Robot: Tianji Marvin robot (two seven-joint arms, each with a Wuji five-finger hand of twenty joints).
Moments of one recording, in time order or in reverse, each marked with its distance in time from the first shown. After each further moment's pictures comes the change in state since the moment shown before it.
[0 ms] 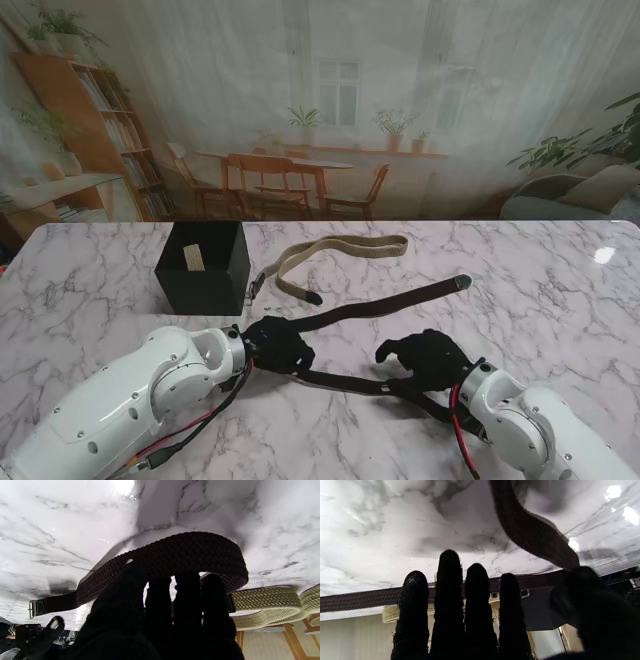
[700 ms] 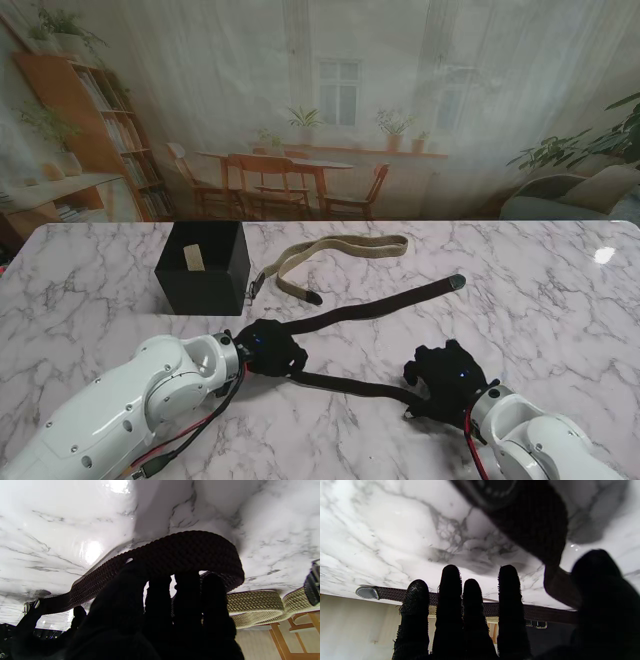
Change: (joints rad) left arm 0.065 0.000 -0.058 -0.021 0.053 0.011 0.026; right arm -0.143 0.023 0.048 -0.113 -0.276 0.152 -0.017; left_hand -0.011 -0.012 0.022 0.000 0.005 0.000 0.000 0.000 0.011 0.002 0.000 0.000 0.012 -0.001 0.000 0.000 0.011 -0.001 0.000 0.000; right_hand 0.195 -0.087 -0.278 0.057 0.118 -0.012 0.111 0.206 -0.299 0.064 -0.225 -0.200 -0.213 -0.010 0.065 0.005 -0.130 -0.021 -0.023 0.135
